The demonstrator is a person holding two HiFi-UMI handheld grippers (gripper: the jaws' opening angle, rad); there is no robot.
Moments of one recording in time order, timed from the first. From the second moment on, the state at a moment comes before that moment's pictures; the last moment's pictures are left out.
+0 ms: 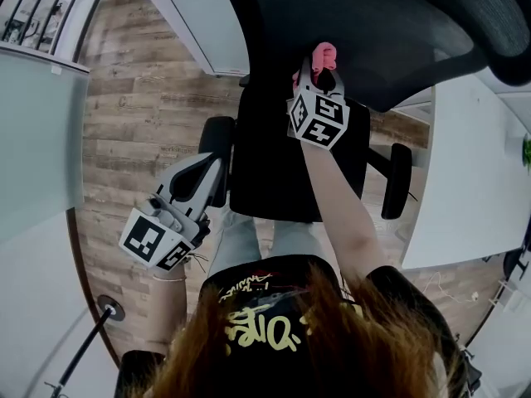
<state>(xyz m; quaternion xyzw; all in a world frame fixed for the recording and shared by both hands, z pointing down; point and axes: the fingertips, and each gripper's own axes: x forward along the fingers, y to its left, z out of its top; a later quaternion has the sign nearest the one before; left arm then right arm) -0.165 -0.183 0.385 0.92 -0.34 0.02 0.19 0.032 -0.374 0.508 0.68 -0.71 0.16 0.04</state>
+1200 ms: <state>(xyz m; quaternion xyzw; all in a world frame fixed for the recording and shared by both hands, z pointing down) -0.233 -0.183 0.379 0.91 -0.37 0.01 0.19 -0.142 -0.384 0.503 0.55 -0.82 0.13 0.05</state>
